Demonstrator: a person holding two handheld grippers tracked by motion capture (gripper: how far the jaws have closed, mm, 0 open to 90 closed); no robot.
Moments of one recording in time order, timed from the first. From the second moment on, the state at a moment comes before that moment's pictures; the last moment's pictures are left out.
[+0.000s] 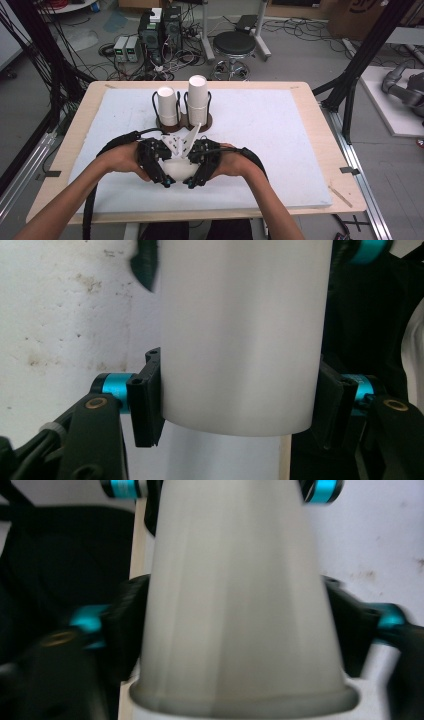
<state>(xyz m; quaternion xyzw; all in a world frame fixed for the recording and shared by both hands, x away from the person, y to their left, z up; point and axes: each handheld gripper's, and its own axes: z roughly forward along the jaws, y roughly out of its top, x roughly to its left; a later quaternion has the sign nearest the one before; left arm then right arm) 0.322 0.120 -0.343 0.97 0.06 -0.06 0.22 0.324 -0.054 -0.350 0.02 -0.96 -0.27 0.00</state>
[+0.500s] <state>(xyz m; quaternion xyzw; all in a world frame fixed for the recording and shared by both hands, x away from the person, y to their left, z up) 0.322 0.118 -0.345 0.97 0.07 -0.05 0.21 0.326 -0.064 -0.337 0.01 -0.94 -0.33 0.01</state>
